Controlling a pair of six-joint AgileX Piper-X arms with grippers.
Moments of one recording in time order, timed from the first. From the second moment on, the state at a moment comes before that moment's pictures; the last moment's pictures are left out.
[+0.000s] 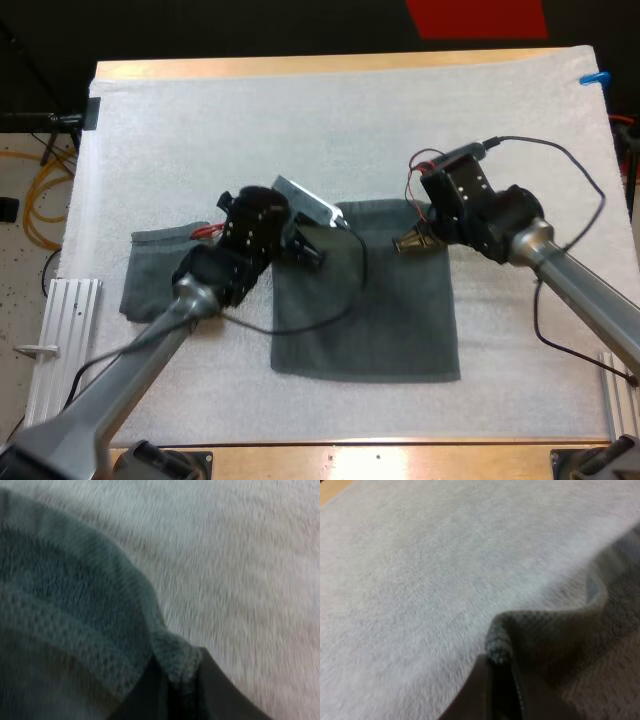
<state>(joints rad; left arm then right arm) -0.45 1.36 -0.85 0.35 -0.11 -1.59 0.55 1.58 -1.18 0.76 0.15 -1.77</state>
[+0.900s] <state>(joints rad) -0.27 1.59 -0.91 0.14 0.15 -1.59 0.49 1.81 -1.22 0.54 0.16 -1.77</state>
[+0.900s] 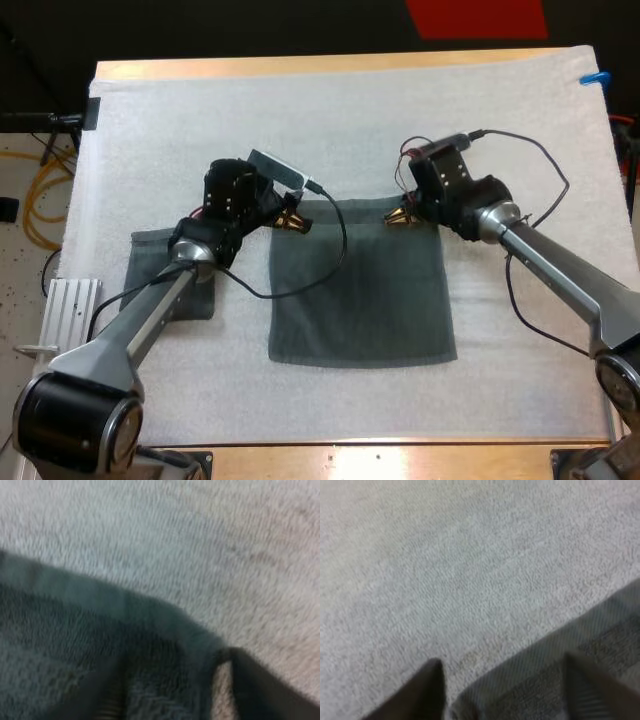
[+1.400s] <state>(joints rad) -0.27 1.16 -0.97 0.43 0.15 -1.59 0.48 1.42 -1.28 0.77 0.18 -1.76</state>
